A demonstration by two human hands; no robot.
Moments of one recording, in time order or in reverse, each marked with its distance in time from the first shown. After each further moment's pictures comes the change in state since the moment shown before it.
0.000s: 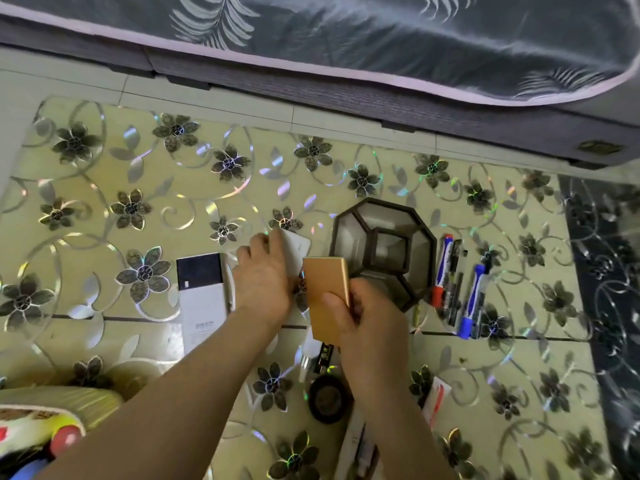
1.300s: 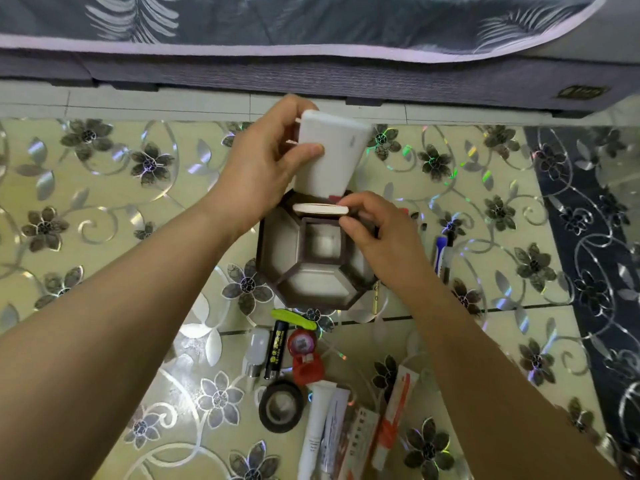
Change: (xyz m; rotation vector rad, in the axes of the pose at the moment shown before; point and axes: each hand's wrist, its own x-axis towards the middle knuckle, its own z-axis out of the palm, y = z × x) left_hand 0.054 0.125 -0.073 -0.809 0.053 0.614; right_hand 0.122 0.089 -0.066 0.208 -0.091 -0.246
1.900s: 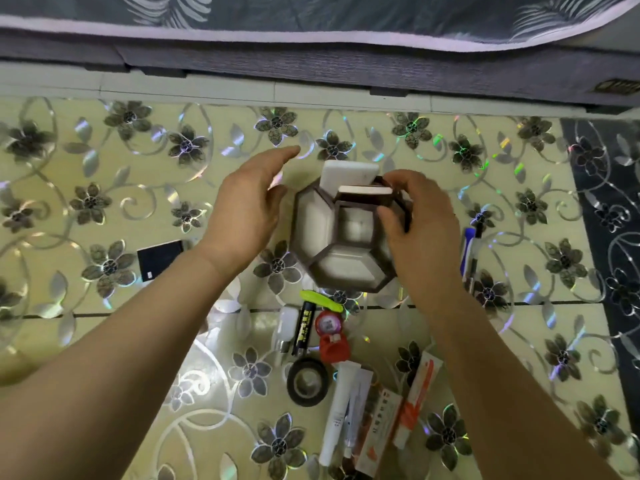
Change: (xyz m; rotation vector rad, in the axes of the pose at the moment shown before) left_hand -0.068 -0.029 -0.023 0.465 0.096 -0.126; right_hand -0.023 -0.024 0.006 -0.248 0.276 -0.054
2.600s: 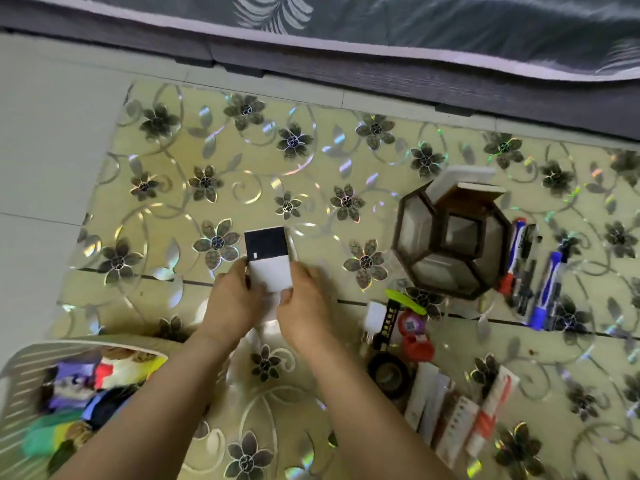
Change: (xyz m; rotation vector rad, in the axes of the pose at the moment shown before) left_hand -0.140 -0.115 -0.060 -0.208 -0.084 -0.827; right_hand -0.118 -0.150 0.176 0.031 -0.717 0.305
